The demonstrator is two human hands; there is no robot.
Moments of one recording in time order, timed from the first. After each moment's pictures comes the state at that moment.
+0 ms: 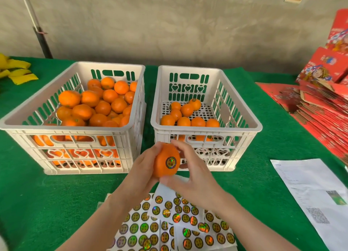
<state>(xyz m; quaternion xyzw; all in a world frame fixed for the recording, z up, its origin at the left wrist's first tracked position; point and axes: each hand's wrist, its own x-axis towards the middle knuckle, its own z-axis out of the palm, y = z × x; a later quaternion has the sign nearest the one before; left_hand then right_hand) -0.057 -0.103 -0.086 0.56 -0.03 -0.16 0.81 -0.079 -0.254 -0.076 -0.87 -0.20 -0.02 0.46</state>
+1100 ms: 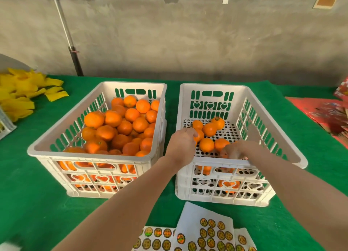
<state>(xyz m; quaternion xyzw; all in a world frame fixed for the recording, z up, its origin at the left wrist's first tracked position) 0.097 -0.128 -0.074 0.93 -0.16 0.13 0.32 0.160 -0.328 -0.087 -0.93 -0.06 0.36 -0.03</state>
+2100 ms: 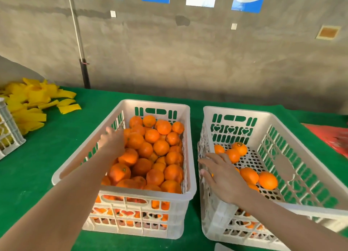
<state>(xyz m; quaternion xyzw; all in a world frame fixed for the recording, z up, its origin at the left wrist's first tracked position) 0.206 0.143 -0.072 0.99 0.17 0.02 0.02 0.115 -0.183 -0.068 -0.97 -0.22 -0.09 0.07</state>
